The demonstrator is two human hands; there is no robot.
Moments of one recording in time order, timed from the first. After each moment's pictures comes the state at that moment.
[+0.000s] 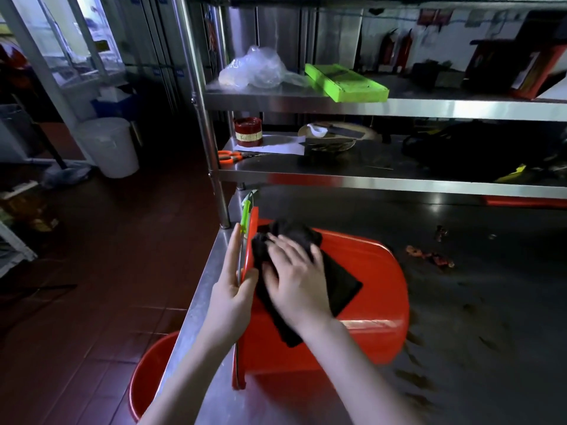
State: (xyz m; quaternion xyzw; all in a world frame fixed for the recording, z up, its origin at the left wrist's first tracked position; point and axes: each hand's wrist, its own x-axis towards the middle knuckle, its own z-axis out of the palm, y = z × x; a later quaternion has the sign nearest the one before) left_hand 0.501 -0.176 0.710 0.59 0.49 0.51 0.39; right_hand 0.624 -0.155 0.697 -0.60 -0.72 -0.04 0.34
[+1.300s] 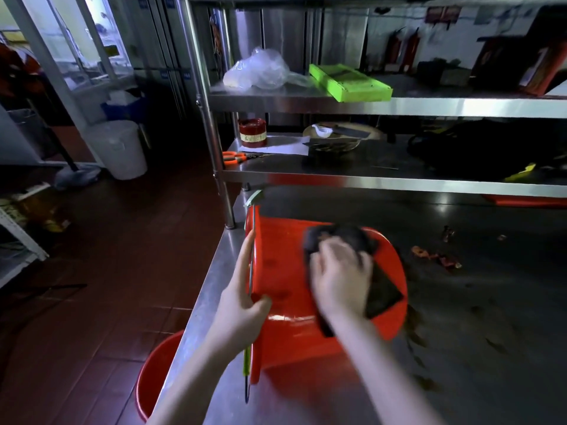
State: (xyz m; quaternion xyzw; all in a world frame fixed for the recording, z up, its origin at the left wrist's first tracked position) left_hand 0.502 -0.191 0.716 0.62 0.48 0.44 0.45; right_hand 0.672 -0.148 0.676 -0.70 -0.61 -0.10 0.37
